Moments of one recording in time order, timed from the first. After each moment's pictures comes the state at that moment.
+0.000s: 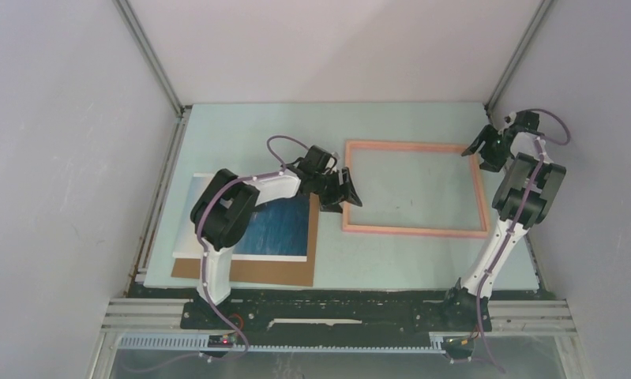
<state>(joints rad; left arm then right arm) -0.63 2.04 1.33 -0.18 0.48 -0.82 -0.45 2.29 1.84 -0.61 -0.38 0.23</state>
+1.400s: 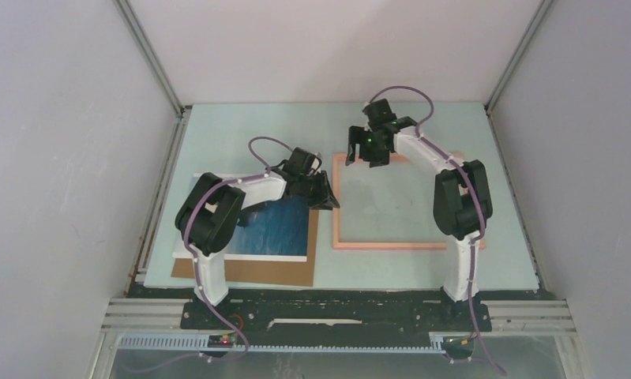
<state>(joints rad) -0.57 1.91 1.16 -0.19 0.41 -0.76 0.35 2.04 1.69 -0.65 -0.15 0.41</state>
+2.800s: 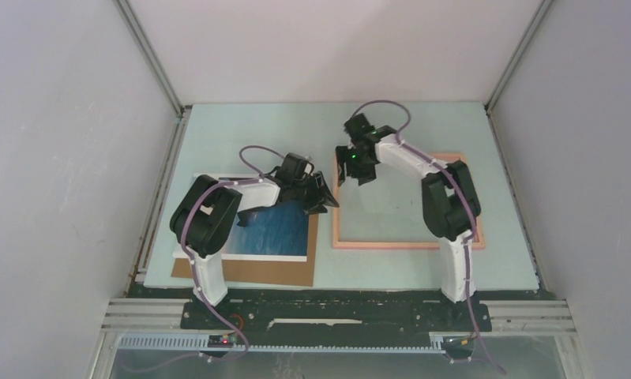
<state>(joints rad) -0.53 1.88 1.04 -0.04 0.40 -0.86 0.52 2.12 1.71 -0.77 -0.07 0.39</state>
